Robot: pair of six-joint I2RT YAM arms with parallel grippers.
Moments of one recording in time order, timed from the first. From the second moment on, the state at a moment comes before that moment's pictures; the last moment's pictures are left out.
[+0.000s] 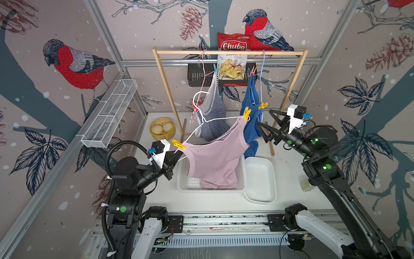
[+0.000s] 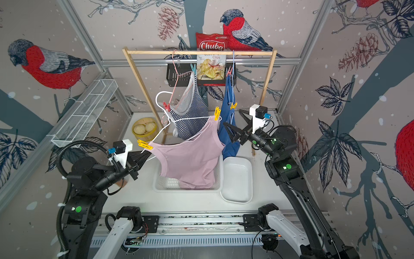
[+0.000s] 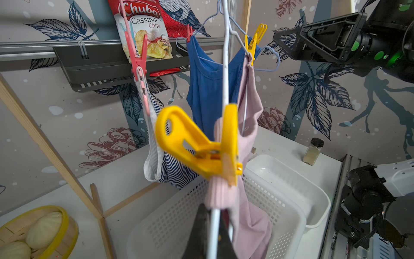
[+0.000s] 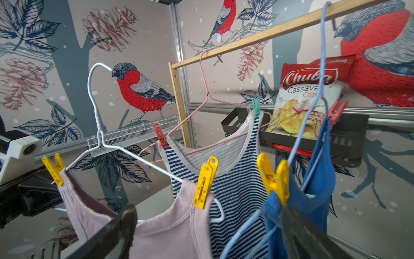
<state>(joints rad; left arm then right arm) -0.06 0.50 0.92 -0.53 0.76 0.08 0.36 0.90 1.04 0.05 -0.54 0.15</state>
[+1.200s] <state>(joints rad) -0.09 0.65 1.13 -0.73 0.79 0.50 0.05 0.93 1.10 -0.08 -1.18 -0.03</state>
